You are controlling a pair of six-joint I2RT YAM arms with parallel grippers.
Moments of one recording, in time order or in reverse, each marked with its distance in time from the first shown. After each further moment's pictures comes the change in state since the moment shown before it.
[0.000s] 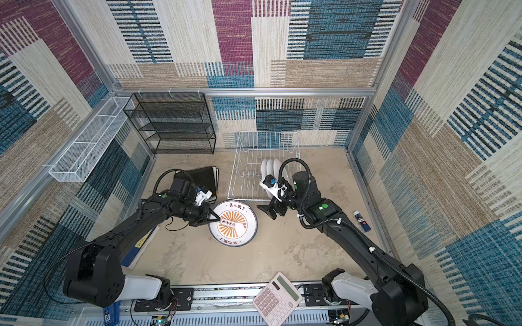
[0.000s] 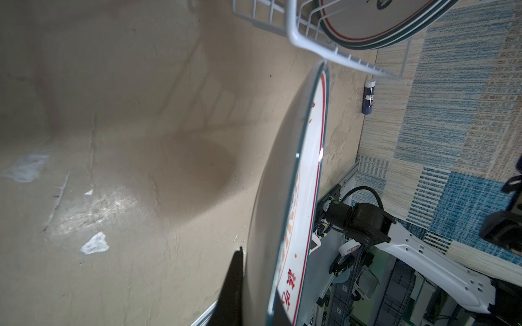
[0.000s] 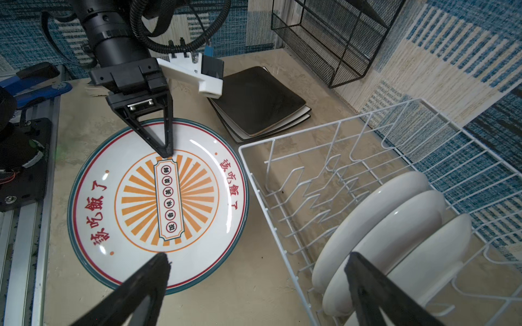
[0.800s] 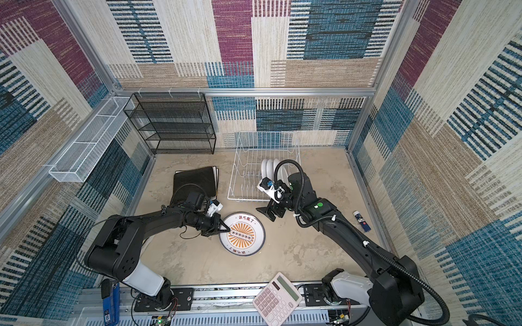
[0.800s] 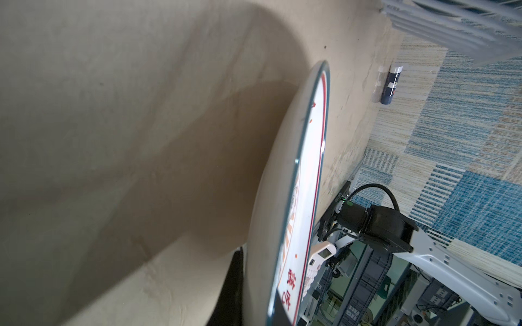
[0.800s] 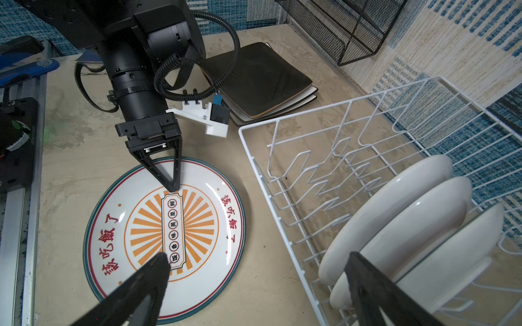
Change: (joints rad) left arm -0.072 0.216 -0.177 0.373 0.077 -0.097; right arm 0.018 0.044 -0.008 -0.008 0.035 -0.014
